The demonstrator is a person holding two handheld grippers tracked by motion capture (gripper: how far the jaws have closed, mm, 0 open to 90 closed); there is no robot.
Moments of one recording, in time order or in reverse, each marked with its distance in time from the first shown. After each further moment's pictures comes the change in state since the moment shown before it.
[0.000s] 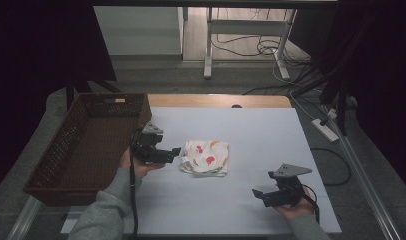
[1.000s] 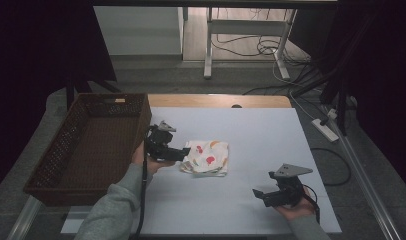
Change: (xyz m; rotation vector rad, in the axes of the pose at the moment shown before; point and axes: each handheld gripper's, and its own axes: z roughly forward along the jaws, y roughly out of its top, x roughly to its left) left arm -0.008 0.014 0.031 0.065 -0.012 0.017; right arm -0.001 -0.001 -0.001 0.000 -0.001 0.007
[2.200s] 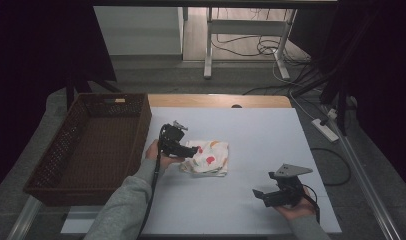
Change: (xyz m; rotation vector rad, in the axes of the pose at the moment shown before) left arm 0.009 0.009 0.060 0.085 0.007 -0.013; right arm -0.001 -0.001 0.001 0.005 0.005 0.002
